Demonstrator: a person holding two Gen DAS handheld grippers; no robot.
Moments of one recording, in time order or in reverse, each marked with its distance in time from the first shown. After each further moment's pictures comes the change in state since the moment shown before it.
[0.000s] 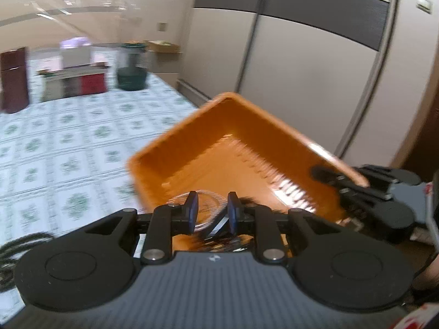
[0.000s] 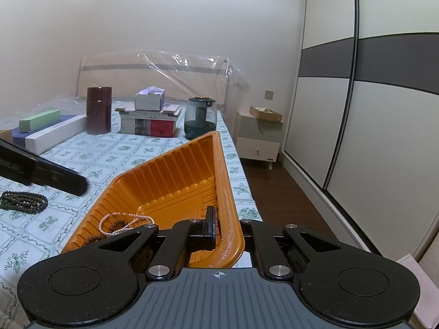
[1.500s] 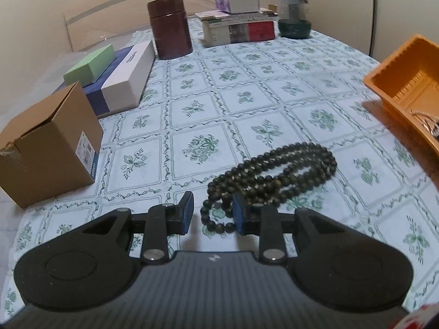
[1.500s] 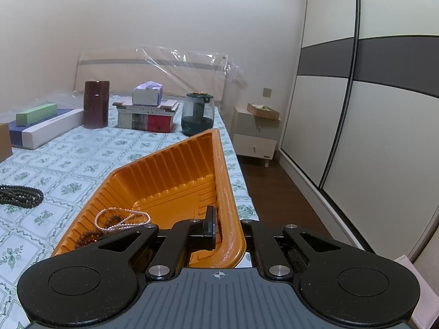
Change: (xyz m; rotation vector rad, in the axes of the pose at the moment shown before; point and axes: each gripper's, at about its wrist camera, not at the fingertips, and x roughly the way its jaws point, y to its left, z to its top) left arm -0.050 0.194 -0.080 -0.026 0.146 0.541; right arm 0.006 0.001 0.000 -0.019 0.018 -0.018
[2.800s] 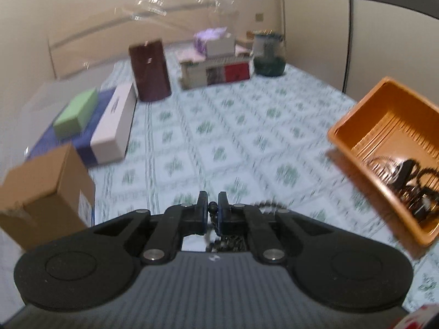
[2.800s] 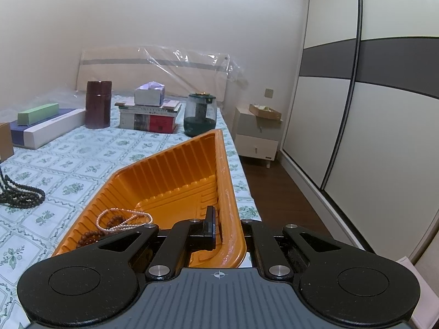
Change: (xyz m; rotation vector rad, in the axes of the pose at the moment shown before) left arm -0.059 -0.010 0.061 0.047 -0.118 -0.097; right arm 0.001 0.002 0.000 -0.004 -0.003 0.007
